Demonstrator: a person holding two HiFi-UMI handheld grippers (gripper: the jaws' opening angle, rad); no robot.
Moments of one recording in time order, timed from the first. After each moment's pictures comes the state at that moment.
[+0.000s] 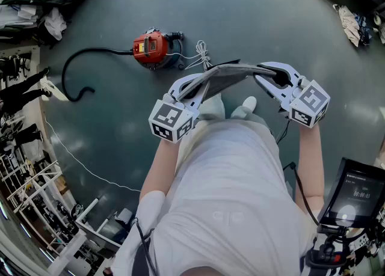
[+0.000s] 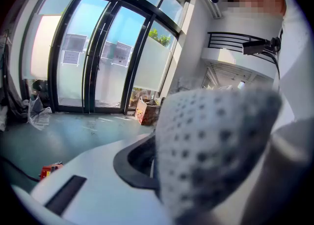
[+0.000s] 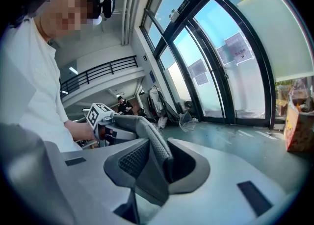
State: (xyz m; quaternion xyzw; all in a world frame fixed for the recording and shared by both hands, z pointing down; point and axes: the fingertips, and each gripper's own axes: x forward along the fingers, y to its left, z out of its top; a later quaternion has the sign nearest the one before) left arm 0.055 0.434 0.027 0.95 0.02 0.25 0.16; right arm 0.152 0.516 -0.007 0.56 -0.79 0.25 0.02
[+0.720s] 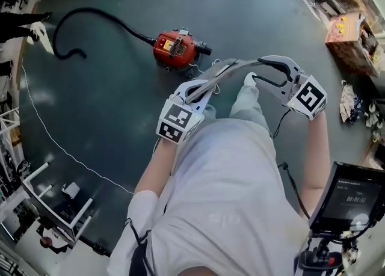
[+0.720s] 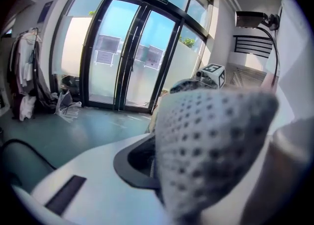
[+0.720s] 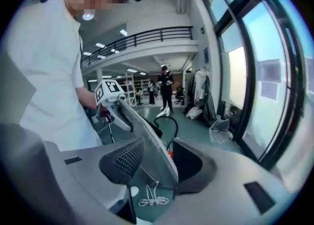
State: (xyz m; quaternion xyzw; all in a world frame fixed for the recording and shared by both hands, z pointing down) left arm -0.013 0.195 0.042 0.94 -0.10 0.28 0.19; right arm 0.102 0.205 -0.013 0.34 -0.91 0.12 0.22
